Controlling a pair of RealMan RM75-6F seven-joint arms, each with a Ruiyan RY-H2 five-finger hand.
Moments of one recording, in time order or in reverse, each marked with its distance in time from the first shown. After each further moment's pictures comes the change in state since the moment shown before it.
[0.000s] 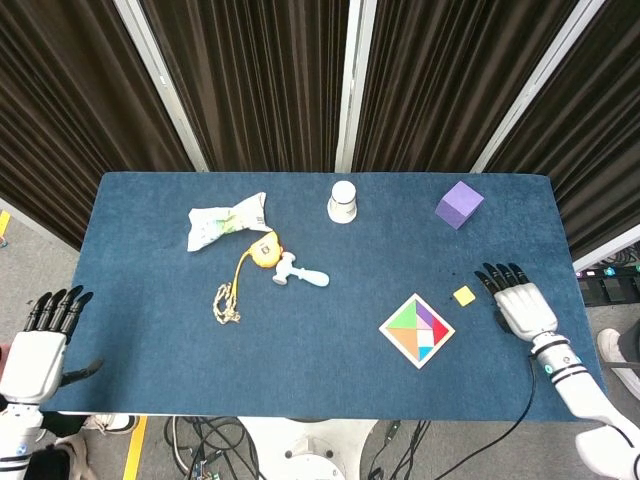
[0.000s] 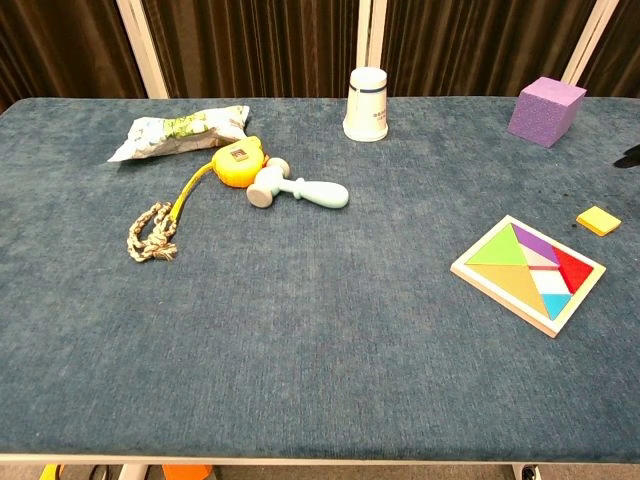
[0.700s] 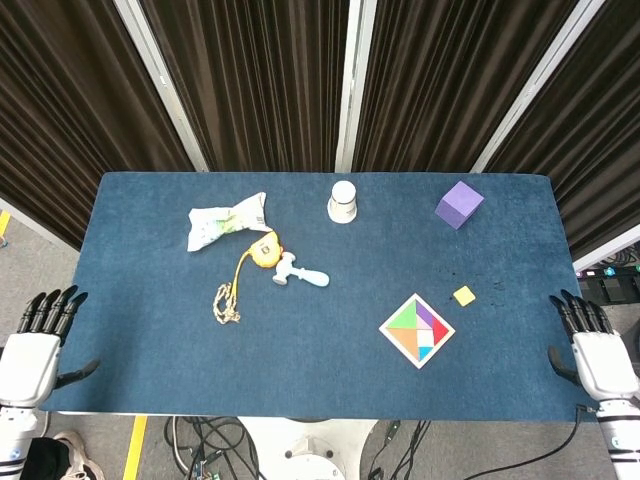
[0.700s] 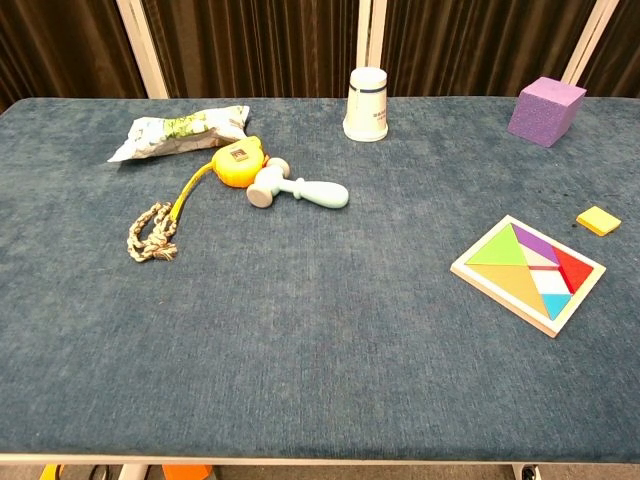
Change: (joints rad) left arm 0.011 0.014 0.004 -0.009 0.019 0.026 -0.002; right arm -0.330 0.182 -0.001 -0.290 0.034 0.385 0.147
